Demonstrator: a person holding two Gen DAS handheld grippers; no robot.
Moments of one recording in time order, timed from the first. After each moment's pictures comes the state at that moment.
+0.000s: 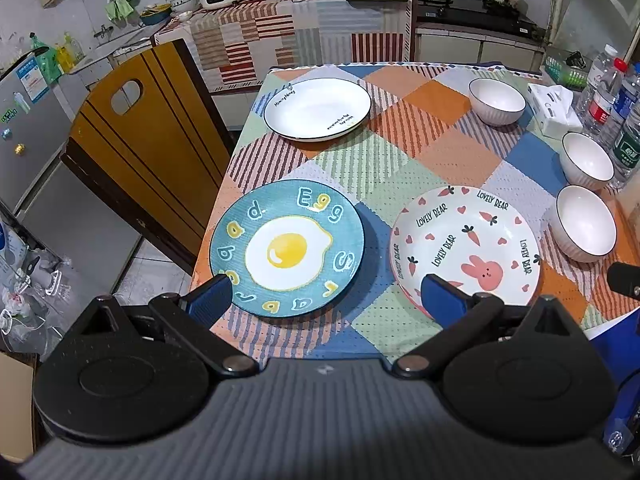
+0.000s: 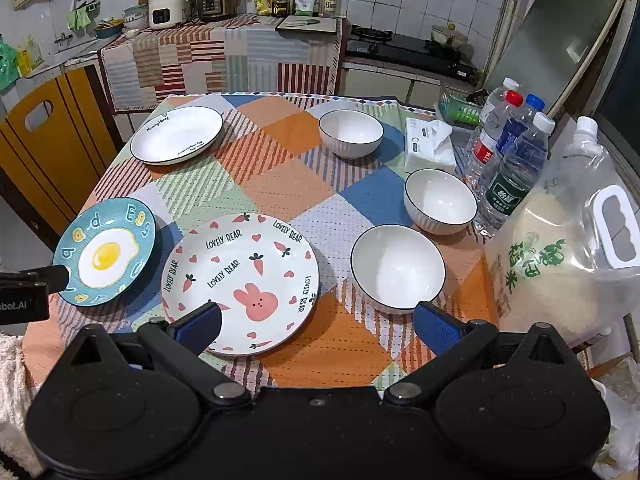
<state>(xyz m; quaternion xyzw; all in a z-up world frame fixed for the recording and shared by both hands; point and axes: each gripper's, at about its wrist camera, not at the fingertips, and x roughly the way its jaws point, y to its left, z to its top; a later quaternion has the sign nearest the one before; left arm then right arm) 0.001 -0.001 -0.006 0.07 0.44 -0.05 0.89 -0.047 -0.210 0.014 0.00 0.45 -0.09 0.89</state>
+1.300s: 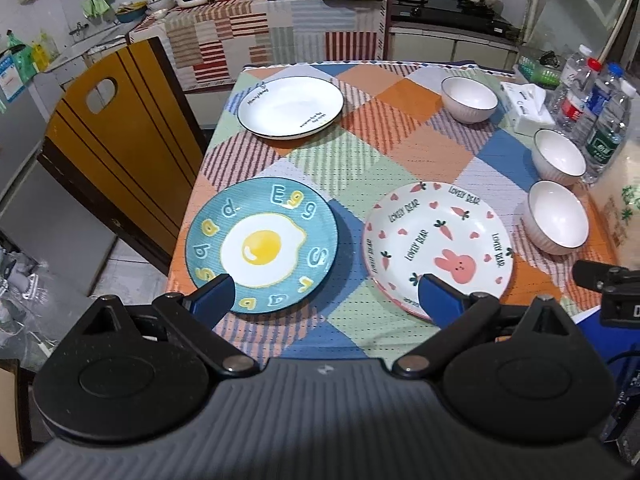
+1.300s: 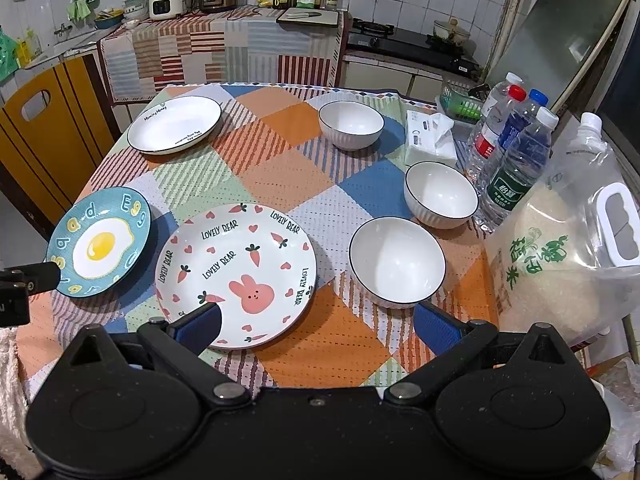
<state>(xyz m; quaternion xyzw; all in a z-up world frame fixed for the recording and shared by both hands) -0.002 0.004 -0.003 0.06 0.45 -0.09 0.89 -0.045 -0.211 0.007 -0.01 0.46 -0.09 0.88</state>
